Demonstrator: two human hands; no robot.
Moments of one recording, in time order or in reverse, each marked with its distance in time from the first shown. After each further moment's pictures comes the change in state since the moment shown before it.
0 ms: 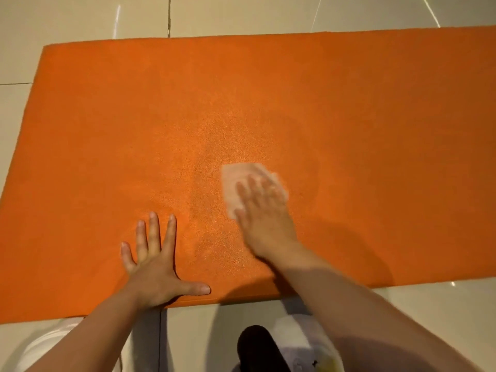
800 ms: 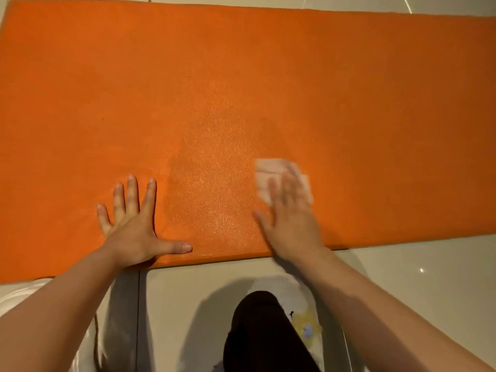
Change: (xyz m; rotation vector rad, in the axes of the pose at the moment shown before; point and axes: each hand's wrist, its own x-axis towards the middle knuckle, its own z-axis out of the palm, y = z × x) left_hand -0.006 0.001 0.012 -0.021 0.111 0.006; right_hand -0.087 0.051 0.022 0.004 0.074 0.138
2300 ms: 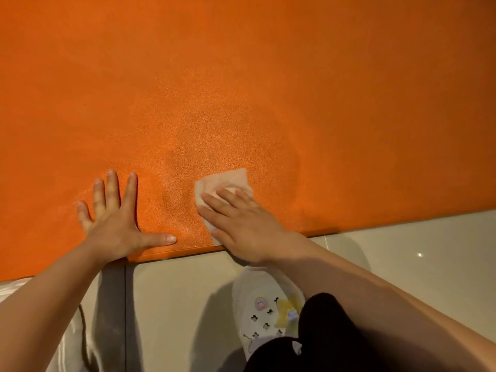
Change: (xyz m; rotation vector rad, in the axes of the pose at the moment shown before) left_hand 0.004 0.001 0.003 -0.024 0.102 -0.012; right_hand 0.000 -0.032 -0.012 -0.025 -0.184 -0.573
